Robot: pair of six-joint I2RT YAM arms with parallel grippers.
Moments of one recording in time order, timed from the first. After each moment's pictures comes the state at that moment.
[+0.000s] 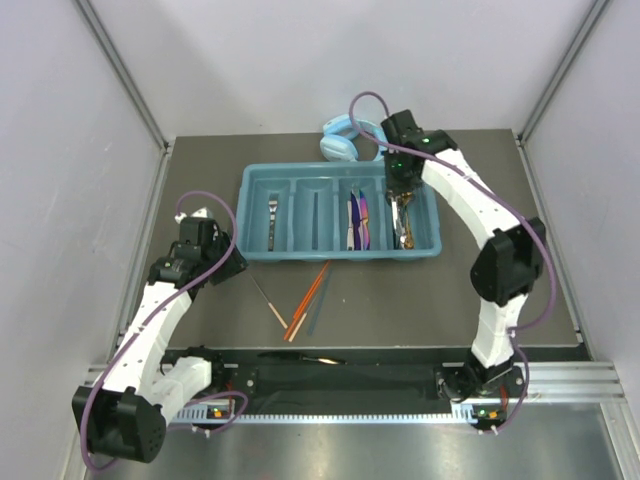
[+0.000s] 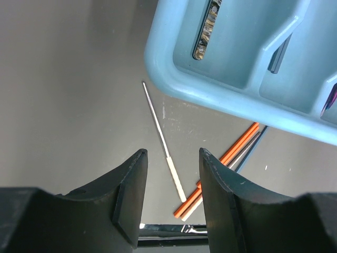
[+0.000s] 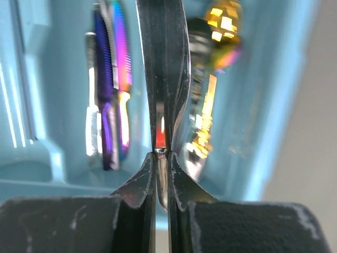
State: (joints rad) left arm -0.14 0.95 0.78 -0.70 0.03 -0.60; right arm 0.45 1.88 1.87 -1.01 0.20 0.32
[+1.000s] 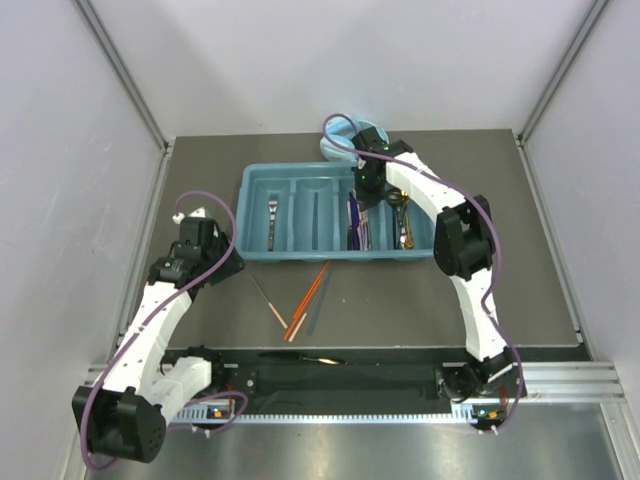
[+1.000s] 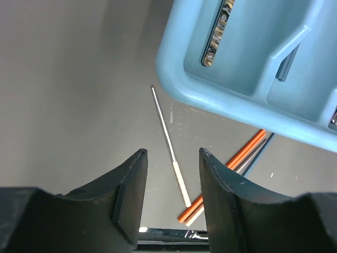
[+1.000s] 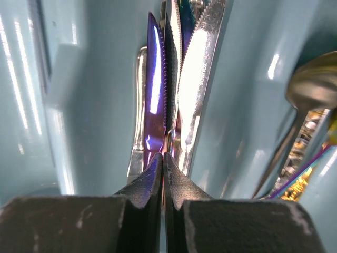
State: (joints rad) left arm -0.14 0.95 0.78 -0.70 -0.01 -0.60; right arm 0.50 2.25 2.06 -0.95 -0.01 0.37
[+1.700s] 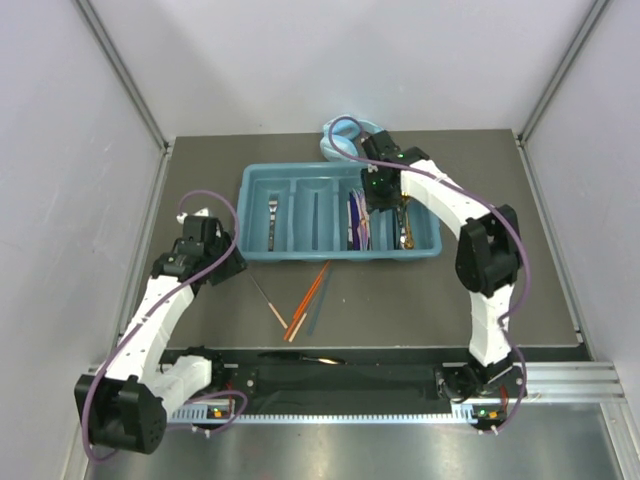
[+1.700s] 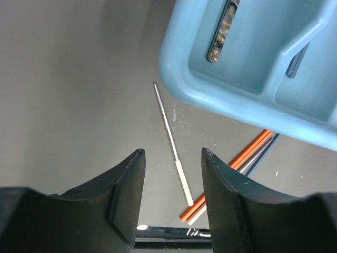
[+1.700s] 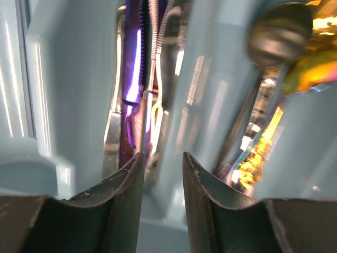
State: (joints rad) left arm -0.14 0.99 0.78 -0.70 -0.01 -0.60; right arm 0.51 2.06 1.83 -0.88 0.06 0.31
